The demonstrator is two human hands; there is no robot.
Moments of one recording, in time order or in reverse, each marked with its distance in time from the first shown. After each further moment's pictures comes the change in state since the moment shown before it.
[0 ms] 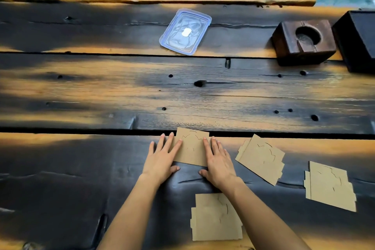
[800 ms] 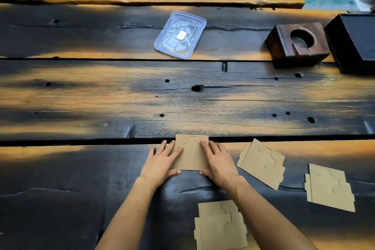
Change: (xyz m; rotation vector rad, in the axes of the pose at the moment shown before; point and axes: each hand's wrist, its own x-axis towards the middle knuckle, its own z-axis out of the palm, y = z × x) left_hand 0.018 -0.018 -0.009 -0.042 -0.047 0.113; right_hand 0.018 0.001 -0.015 -0.030 0.021 -0.029
